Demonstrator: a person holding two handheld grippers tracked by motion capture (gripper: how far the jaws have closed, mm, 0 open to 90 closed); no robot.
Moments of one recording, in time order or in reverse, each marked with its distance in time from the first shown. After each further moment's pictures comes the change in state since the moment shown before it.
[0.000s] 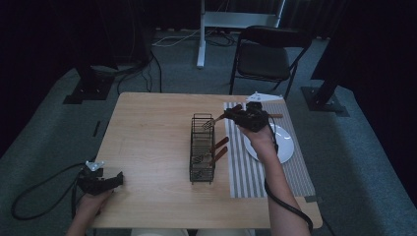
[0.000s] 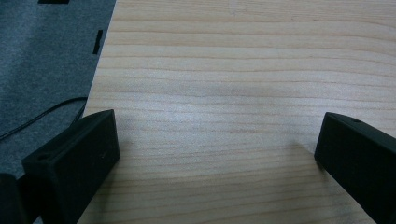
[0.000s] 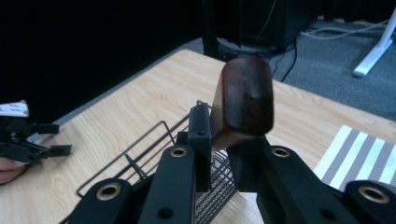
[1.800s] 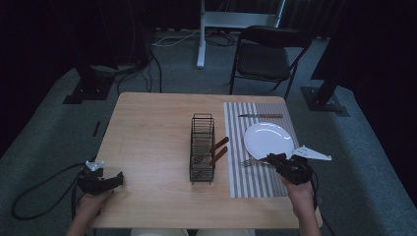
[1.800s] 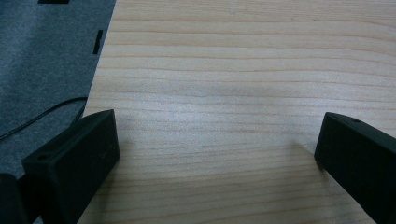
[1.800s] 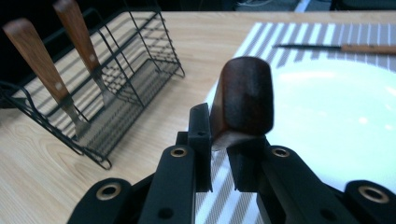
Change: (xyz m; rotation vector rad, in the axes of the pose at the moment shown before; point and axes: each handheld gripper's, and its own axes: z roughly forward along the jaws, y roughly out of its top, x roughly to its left) left arm 0.000 0.000 0.000 0.000 -0.001 -0.002; right arm -0.014 -0.152 -0.112 0.013 -0.212 0.182
